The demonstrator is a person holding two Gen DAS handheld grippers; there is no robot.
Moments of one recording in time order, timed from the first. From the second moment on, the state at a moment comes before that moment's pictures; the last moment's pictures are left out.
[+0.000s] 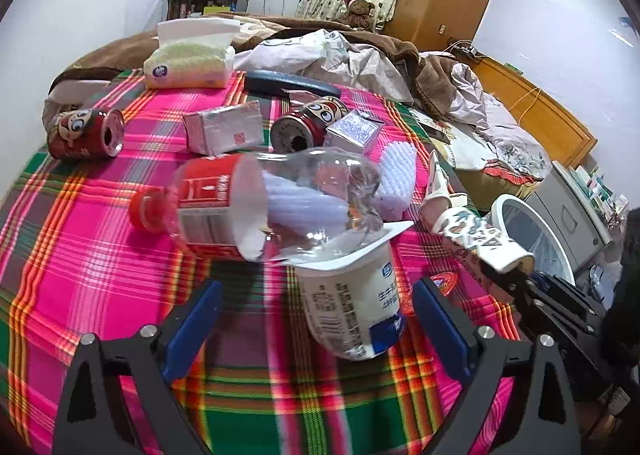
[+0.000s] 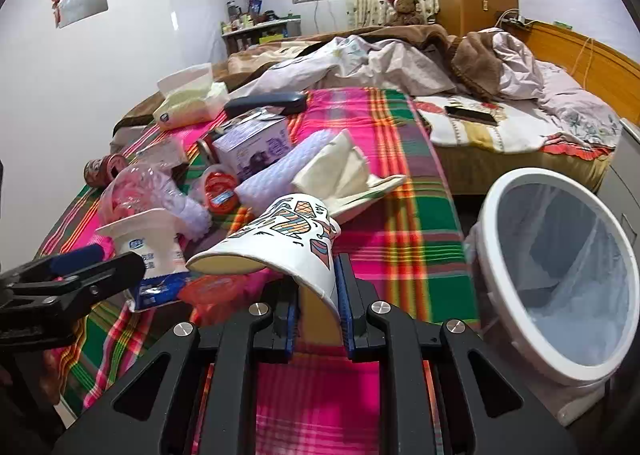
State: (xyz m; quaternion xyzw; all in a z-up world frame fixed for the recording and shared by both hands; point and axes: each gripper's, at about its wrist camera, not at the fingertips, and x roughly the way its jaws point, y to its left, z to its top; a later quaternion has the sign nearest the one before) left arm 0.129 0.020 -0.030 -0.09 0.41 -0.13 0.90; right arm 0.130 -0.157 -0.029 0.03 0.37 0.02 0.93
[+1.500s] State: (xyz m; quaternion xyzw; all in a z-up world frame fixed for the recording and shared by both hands) left arm 0.083 -0.008 -0.010 -0.08 0.39 -0.13 0.91; right arm 0.096 -0.193 -0.003 0.06 0.32 0.02 0.94
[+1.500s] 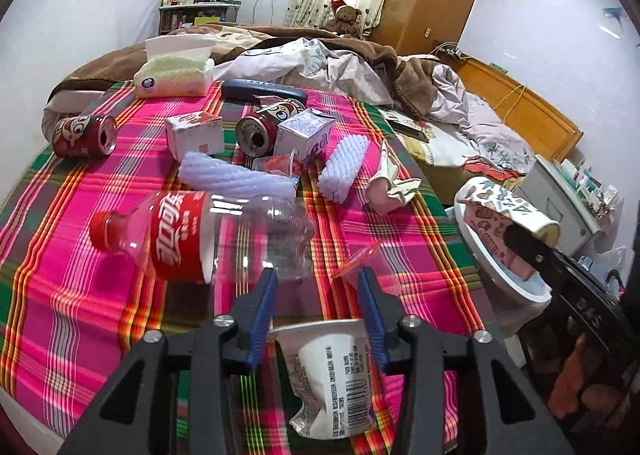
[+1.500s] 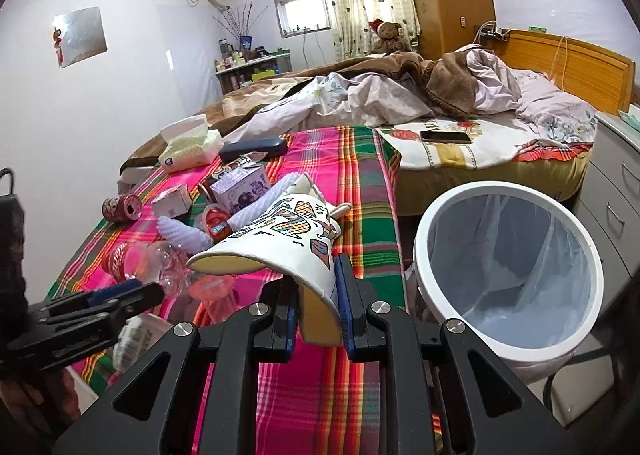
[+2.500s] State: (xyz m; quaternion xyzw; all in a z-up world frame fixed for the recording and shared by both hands) left arm 0.060 -0.059 0.014 -0.01 0.38 -0.18 0.91; right arm 0.077 -0.219 0.010 0.09 0.30 0.00 0.95
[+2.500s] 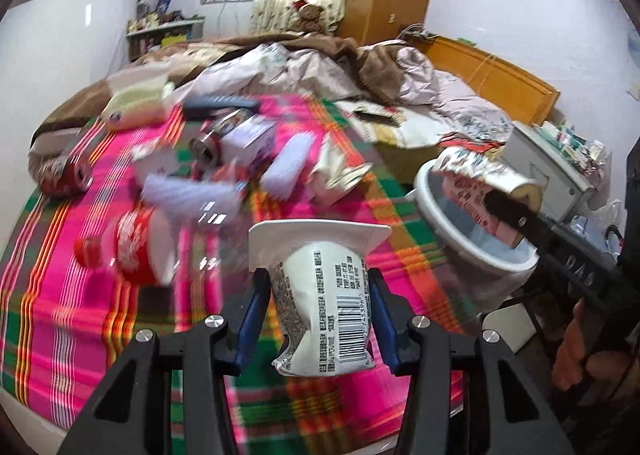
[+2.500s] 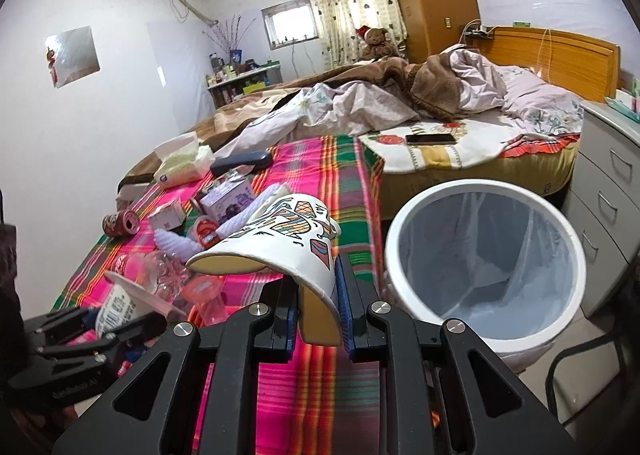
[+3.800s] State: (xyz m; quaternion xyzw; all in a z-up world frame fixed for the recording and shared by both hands) left arm 0.131 -0.248 0.012 0.03 0.40 -0.33 0.86; right arm 0.088 -0.350 -0.023 0.10 0.39 -0.16 0.90
